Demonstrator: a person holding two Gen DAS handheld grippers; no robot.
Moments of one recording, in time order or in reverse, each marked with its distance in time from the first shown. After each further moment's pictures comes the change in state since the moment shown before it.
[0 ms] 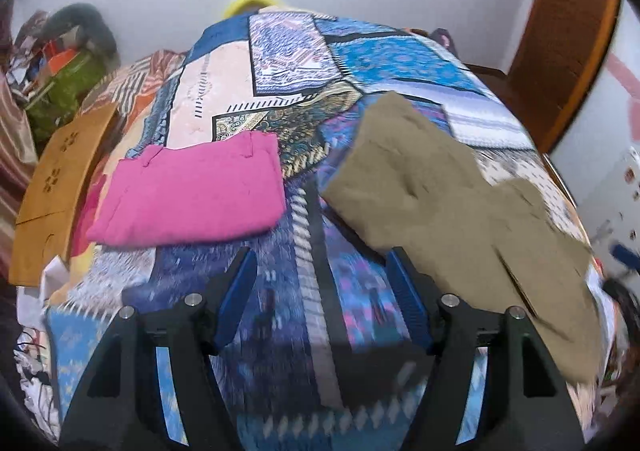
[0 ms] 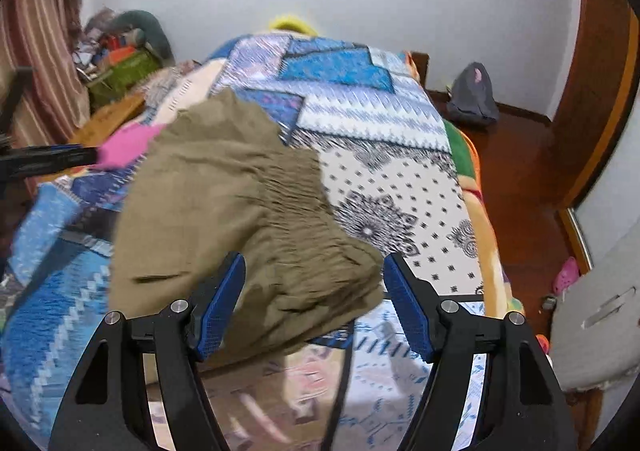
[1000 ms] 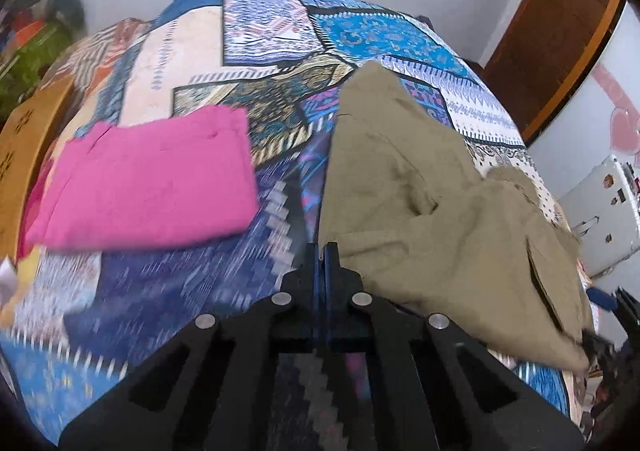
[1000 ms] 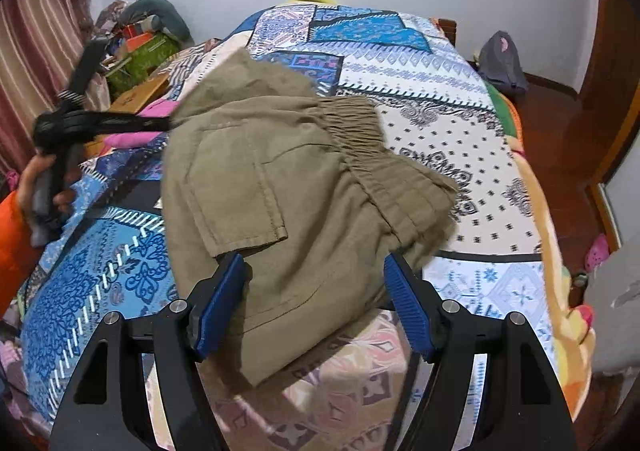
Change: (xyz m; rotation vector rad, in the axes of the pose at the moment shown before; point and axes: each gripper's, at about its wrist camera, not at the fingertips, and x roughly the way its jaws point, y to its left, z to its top) left arm 0.039 0.017 -0.001 -0.034 0.072 -0.152; right arm 0.024 0.013 -0.016 0.038 0.105 0.088
